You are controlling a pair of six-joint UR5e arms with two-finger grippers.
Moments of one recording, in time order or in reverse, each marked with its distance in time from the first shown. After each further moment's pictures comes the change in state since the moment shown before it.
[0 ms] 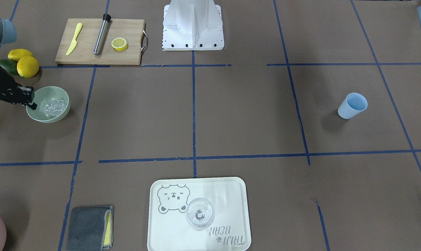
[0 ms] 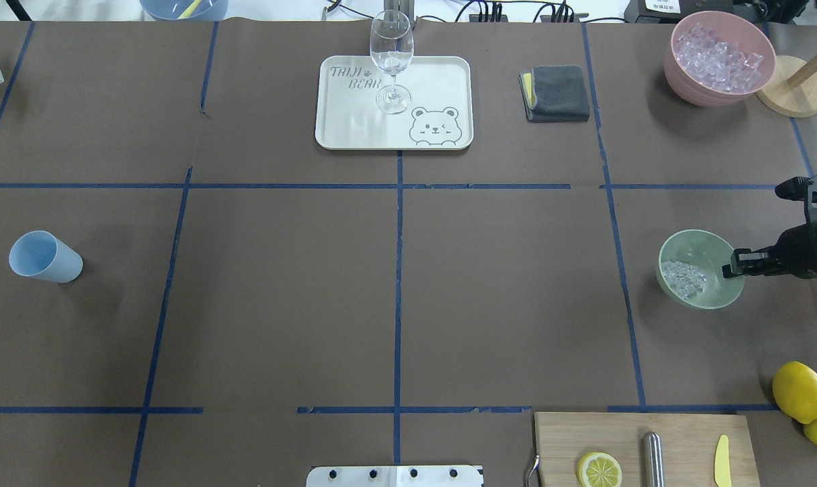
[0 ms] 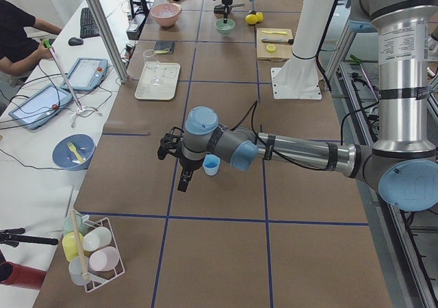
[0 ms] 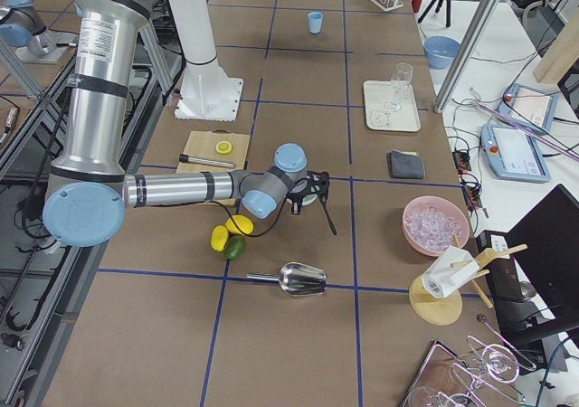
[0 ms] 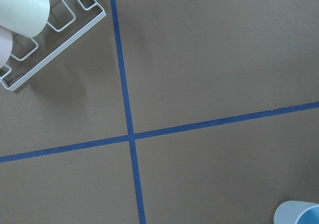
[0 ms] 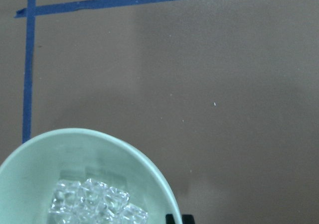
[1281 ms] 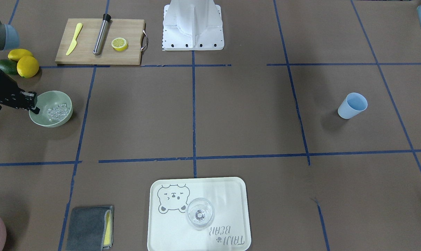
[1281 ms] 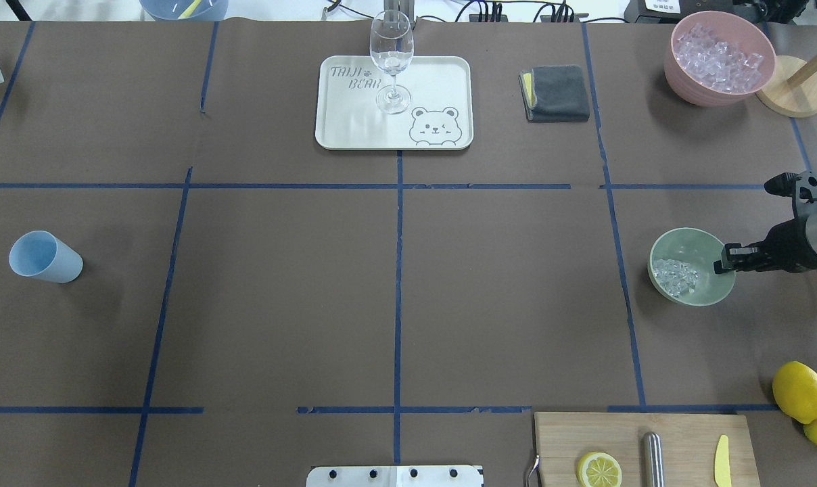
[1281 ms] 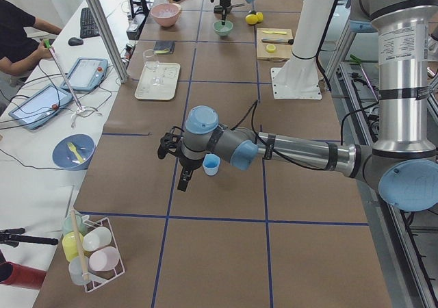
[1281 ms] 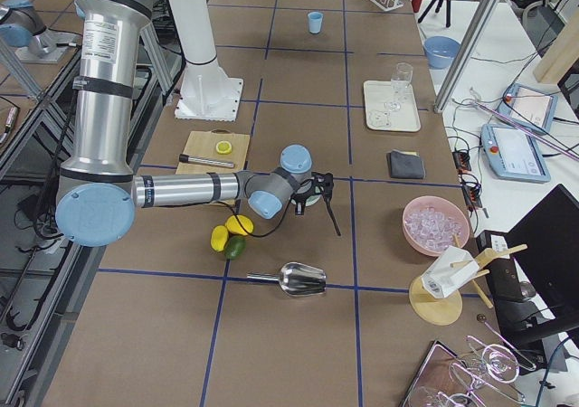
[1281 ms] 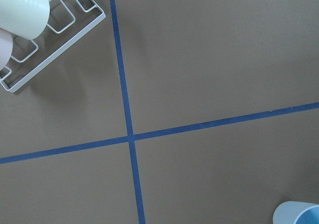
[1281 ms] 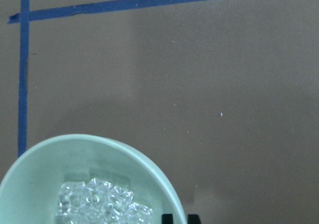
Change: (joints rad) left arm -0.001 0.000 -0.004 0.000 0.002 0.000; right arm 0.000 0.032 -0.037 -0.003 0.011 0.008
